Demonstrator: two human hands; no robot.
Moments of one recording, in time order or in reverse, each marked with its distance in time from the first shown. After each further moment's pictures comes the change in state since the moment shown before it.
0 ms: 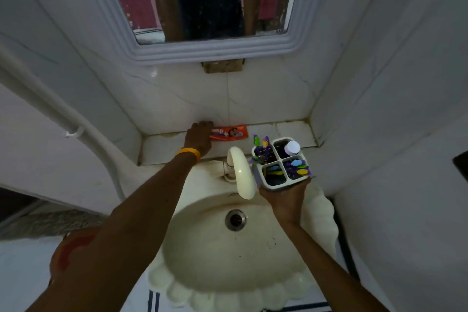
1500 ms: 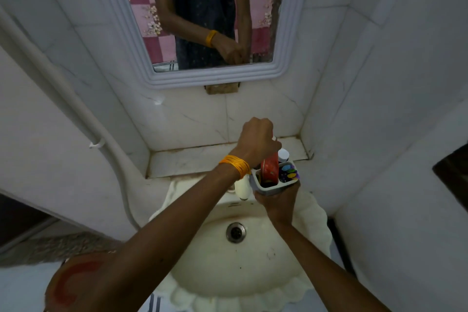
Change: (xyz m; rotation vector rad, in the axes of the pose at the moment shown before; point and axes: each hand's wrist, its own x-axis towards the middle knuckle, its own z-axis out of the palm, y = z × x) left_hand -0.105 0.200 -0.135 -0.221 0.073 0.197; right_hand 0.010 0.009 0.007 -0.063 0.110 0.016
